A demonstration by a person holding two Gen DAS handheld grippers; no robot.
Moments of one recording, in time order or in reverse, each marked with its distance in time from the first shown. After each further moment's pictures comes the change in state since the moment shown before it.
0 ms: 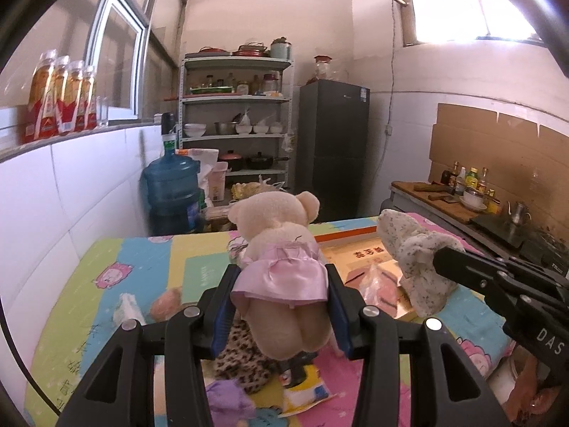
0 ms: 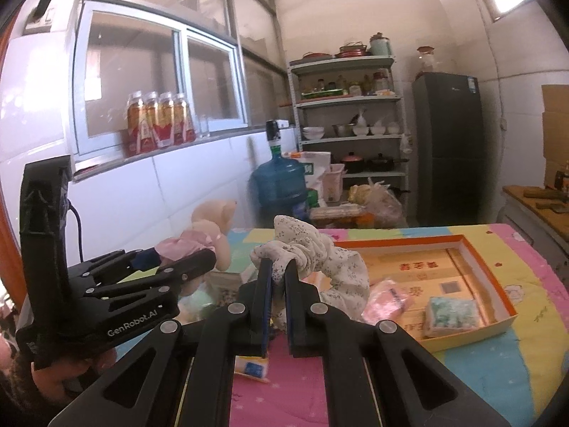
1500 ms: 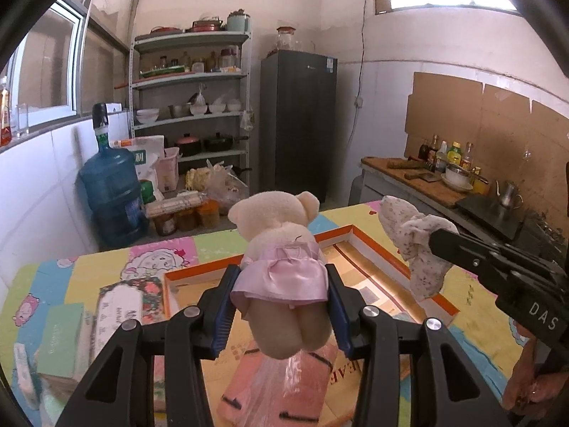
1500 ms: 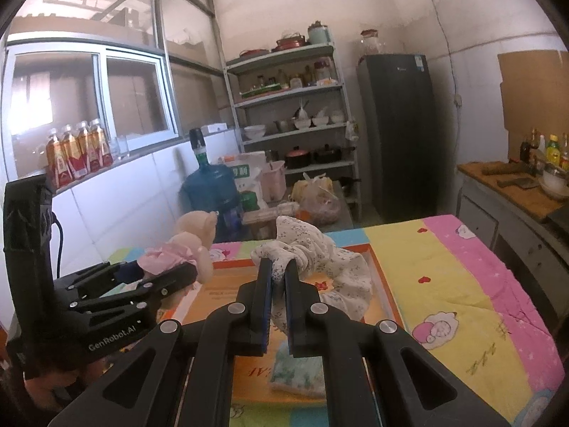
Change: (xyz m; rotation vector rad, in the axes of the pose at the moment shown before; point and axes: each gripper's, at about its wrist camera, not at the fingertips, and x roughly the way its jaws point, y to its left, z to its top) left arm 0.155 -0.115 0.035 0.055 0.111 -0.100; right arm 0.042 -0.185 0.028 0.116 0.037 -0.127
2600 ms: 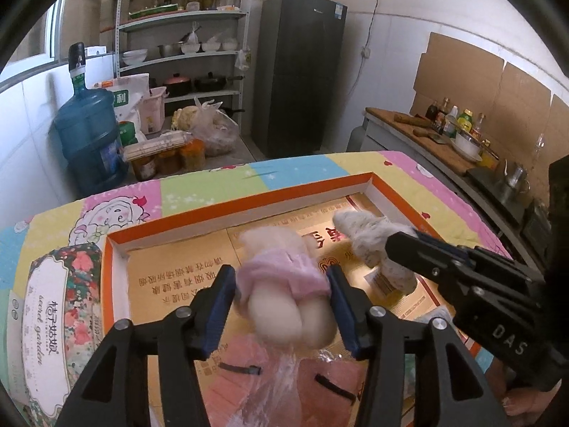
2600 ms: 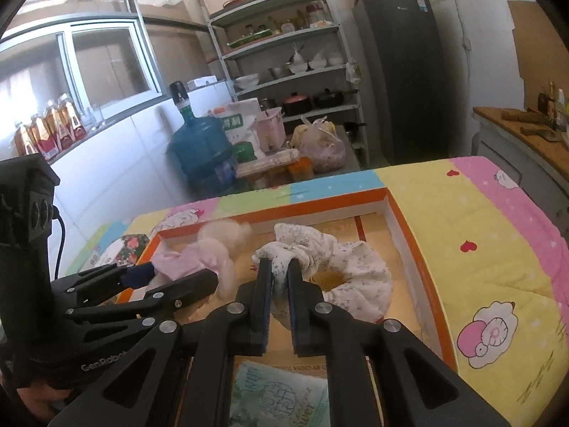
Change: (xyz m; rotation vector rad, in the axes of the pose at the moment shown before) left arm 0.095 0.005 -0.013 -0.054 0.240 -0.047; right arm 0.105 -0.037 -0.023 0.079 0.201 0.042
